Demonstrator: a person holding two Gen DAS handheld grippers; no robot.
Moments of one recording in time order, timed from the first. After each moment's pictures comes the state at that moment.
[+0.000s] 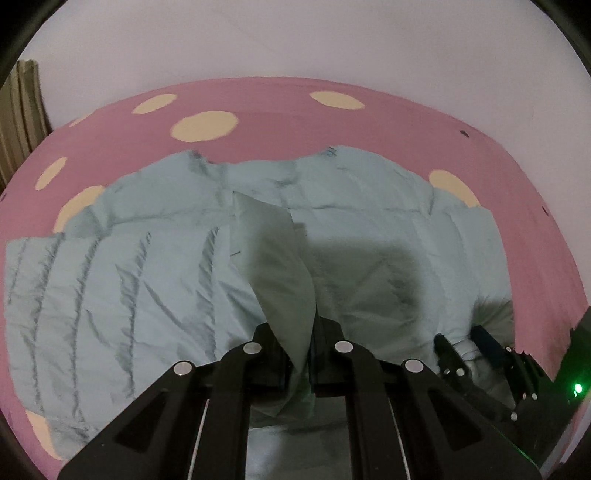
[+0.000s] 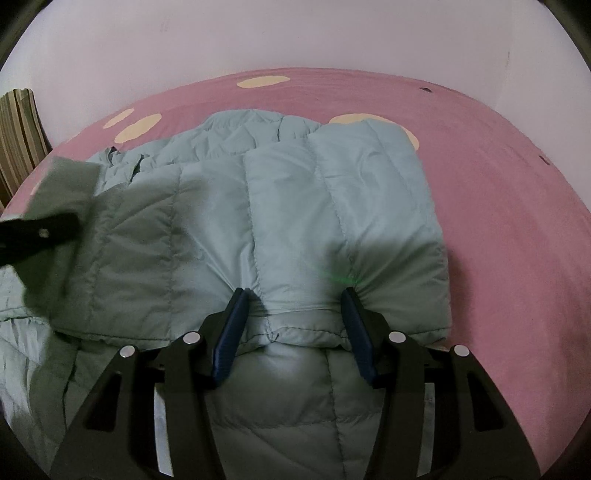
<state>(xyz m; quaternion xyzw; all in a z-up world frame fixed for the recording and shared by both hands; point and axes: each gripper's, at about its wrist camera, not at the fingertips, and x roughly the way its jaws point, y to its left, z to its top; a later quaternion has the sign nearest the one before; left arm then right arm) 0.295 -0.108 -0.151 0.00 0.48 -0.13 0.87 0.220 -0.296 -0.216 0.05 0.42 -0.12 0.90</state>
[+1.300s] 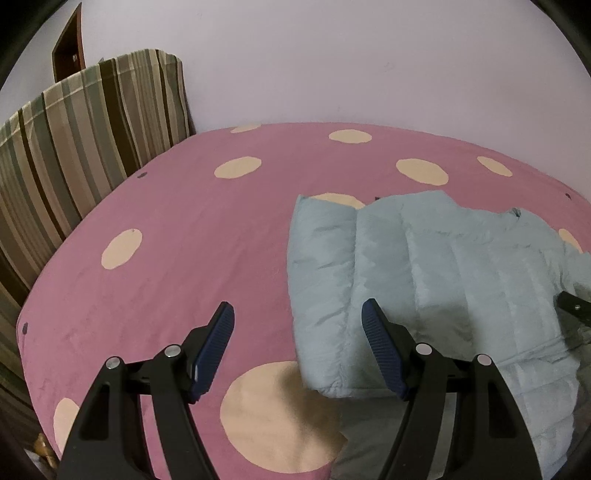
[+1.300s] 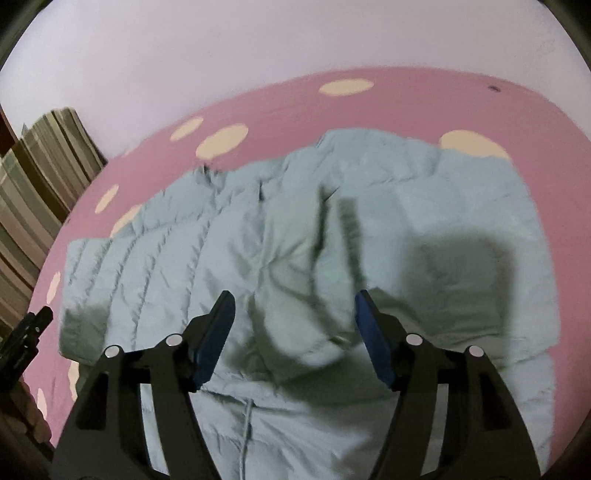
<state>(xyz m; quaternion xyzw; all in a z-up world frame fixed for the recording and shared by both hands) 0.229 0.118 -0.123 0.01 0.39 0.09 0.92 0.266 -0.222 -0.182 0.12 0.44 -0.01 0.89</state>
